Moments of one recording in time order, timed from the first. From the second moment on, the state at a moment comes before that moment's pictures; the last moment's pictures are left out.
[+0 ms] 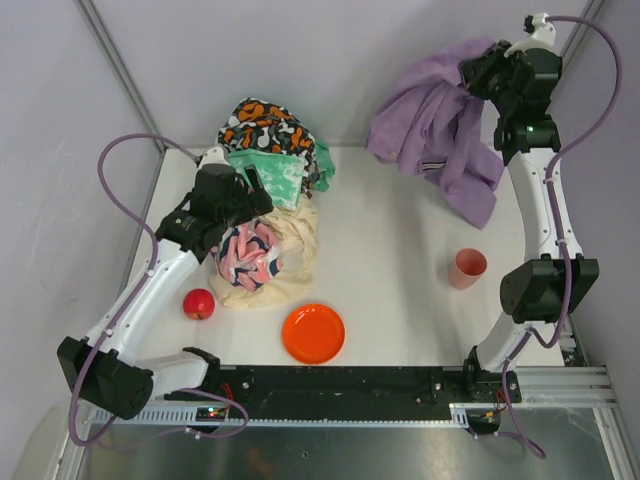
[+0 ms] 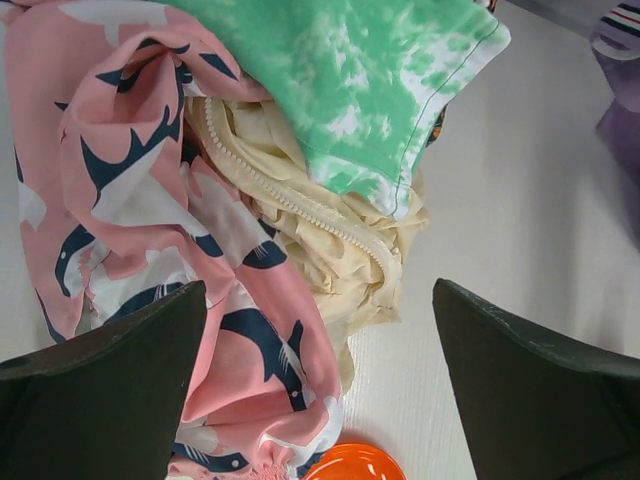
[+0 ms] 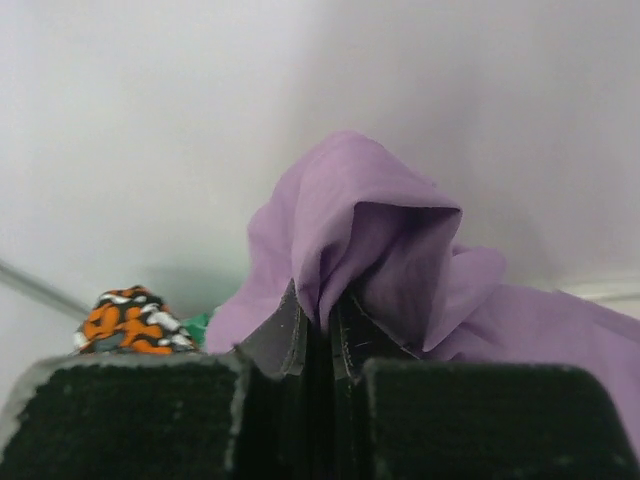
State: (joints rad) left arm -0.38 1.20 1.21 -0.59 -0.25 -0.58; right arm 0.01 1.75 2.01 -0.20 -0.18 0.44
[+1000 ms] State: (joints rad) left arm -0.40 0.92 0.98 -0.60 -0.12 -0.61; right arm -0.05 1.58 1.53 -0.50 0.12 0.38
